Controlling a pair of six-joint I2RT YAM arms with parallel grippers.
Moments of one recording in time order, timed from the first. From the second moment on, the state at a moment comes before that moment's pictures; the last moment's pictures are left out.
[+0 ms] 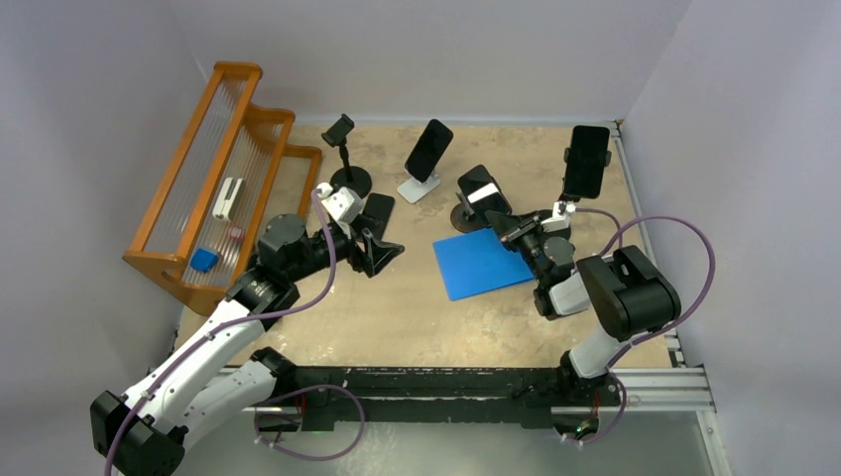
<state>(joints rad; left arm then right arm) -0.56 0.83 0.70 0.02 0.42 -0.16 0.27 1.66 0.28 1.39 -0.13 1.11</state>
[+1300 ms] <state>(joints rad) -0.56 0.79 0.70 0.05 0.39 -0.17 0.29 0.87 0.16 0.92 -0.23 0.94</state>
